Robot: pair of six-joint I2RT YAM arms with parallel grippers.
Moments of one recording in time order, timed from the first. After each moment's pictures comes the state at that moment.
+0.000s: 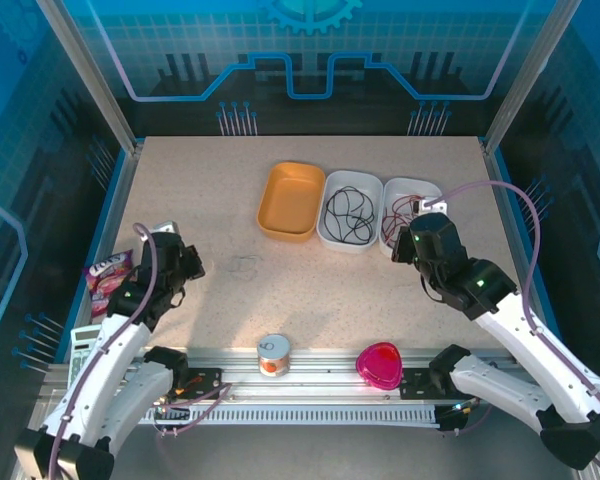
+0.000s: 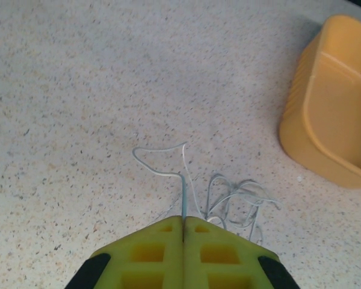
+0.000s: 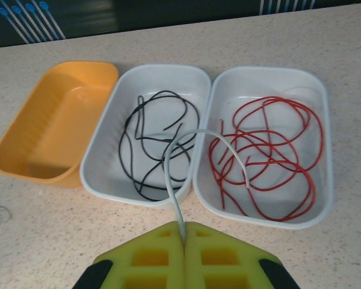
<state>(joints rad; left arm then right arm) -0.17 0.72 0.67 -0.66 -0.17 -0.52 0.59 0.86 0.97 -0.75 0.40 0.47</state>
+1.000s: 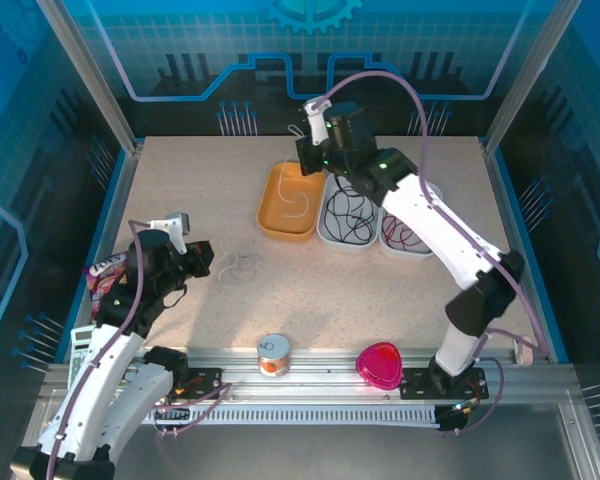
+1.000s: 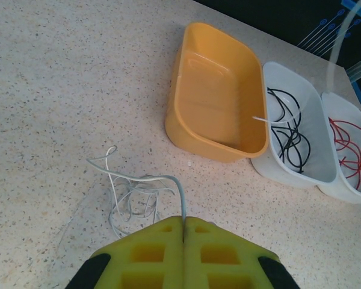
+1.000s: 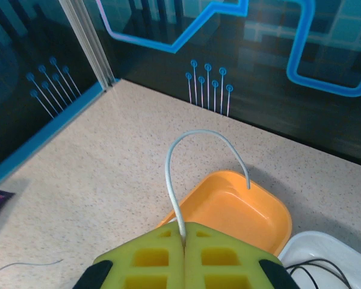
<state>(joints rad) -0.17 0.66 0.71 -0.60 0.14 -0.48 0.65 1.77 1.90 -0.59 0.06 0.13</state>
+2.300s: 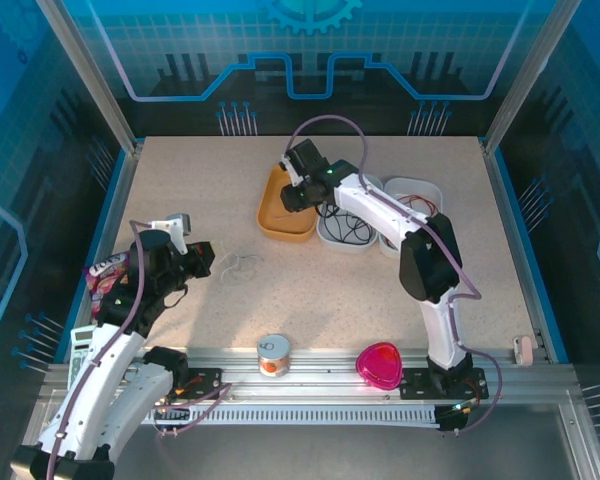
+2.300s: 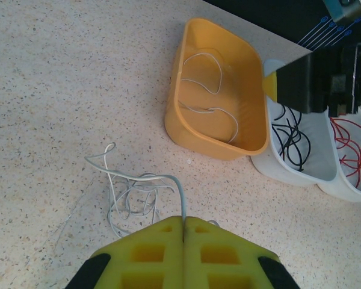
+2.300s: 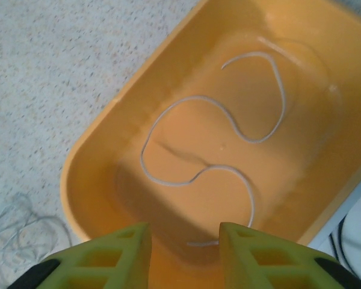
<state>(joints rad) -0.17 0.66 0.70 -0.60 0.14 -0.48 0.65 2.08 1.87 -0.74 -0.01 0.19</state>
